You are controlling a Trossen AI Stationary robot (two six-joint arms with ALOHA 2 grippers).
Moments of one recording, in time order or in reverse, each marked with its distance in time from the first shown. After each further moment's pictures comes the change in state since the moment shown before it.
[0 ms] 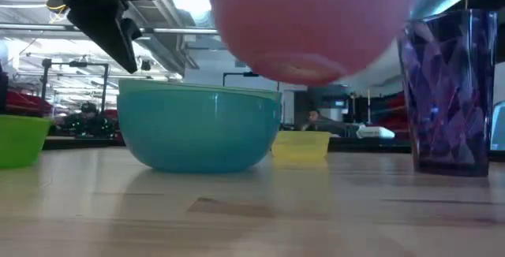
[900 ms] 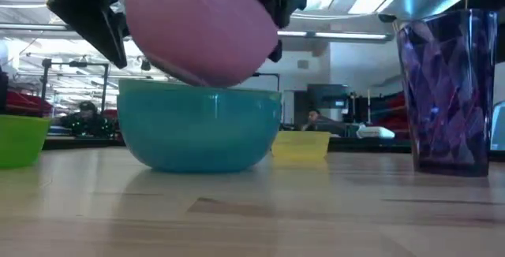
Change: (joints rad) left arm -0.071 0.000 0.000 0.032 -0.010 -0.048; right arm -0.182 0.119 0.014 0.298 -0.089 -0.147
